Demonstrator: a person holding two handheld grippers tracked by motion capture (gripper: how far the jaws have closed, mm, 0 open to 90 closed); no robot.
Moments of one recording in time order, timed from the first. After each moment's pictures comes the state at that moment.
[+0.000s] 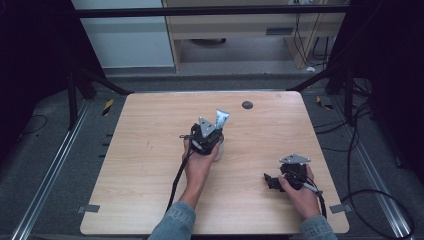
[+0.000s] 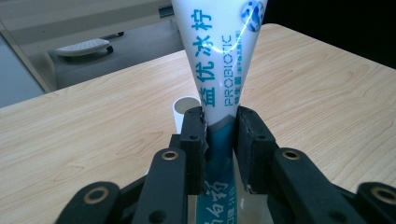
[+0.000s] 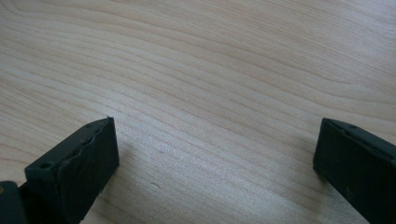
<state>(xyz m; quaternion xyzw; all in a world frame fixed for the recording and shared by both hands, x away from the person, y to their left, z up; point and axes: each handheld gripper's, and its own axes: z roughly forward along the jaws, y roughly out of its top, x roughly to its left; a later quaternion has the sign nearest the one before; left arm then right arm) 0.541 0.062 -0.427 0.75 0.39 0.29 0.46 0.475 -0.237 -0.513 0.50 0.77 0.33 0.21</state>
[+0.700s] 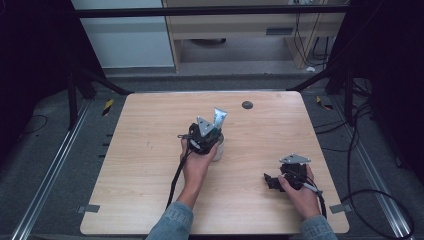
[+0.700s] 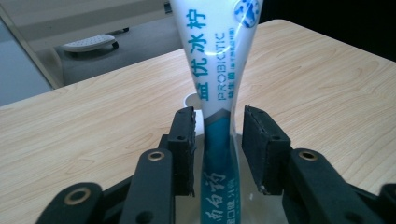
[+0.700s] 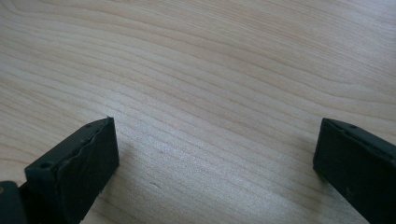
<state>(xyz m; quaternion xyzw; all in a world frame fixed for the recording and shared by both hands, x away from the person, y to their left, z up) 0.541 0.068 -0.424 0.75 0.40 0.29 0.45 0.475 -0.237 -0.513 0.50 0.77 0.33 0.21</state>
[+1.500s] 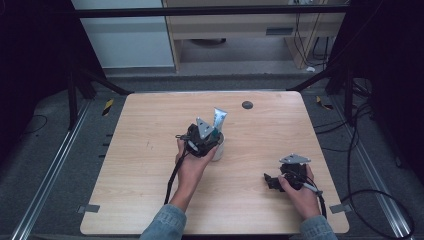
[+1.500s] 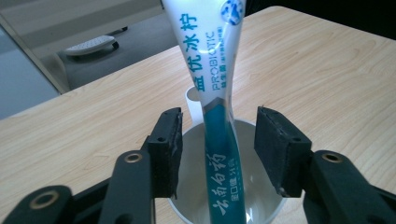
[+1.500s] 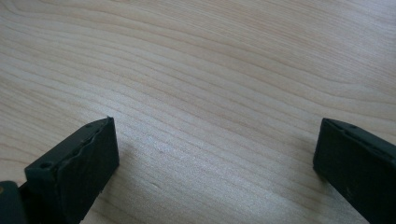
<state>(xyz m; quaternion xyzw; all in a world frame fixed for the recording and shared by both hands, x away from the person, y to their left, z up) 0.528 0.072 -0.413 0.77 0.36 0.30 0.42 0.475 -0.237 -0.513 0.50 0.77 0.33 0.21</state>
